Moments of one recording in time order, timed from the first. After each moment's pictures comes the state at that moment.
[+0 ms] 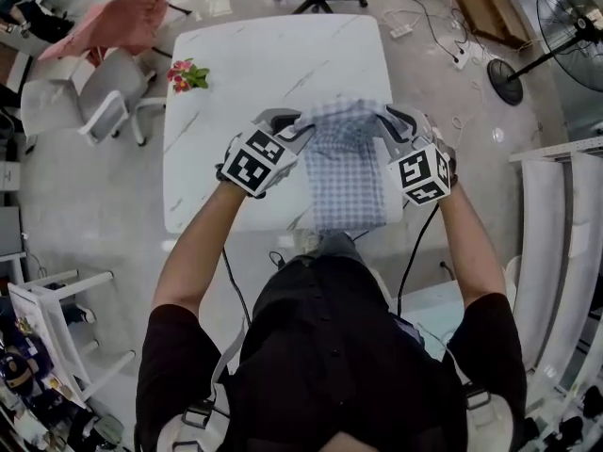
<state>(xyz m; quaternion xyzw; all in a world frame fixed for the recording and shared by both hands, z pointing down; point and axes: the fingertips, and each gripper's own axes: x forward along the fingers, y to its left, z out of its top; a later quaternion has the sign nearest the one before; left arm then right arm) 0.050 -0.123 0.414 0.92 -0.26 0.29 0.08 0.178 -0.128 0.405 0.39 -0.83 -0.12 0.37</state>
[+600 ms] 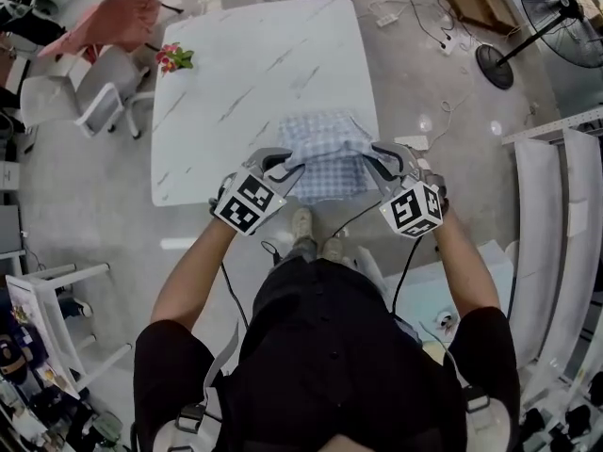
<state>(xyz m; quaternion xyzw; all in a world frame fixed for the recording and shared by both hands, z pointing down) 0.087 0.043 0.439 0.92 -0.22 0.31 0.08 0.210 0.045 0.432 0.31 -0.86 -0.13 0.38</state>
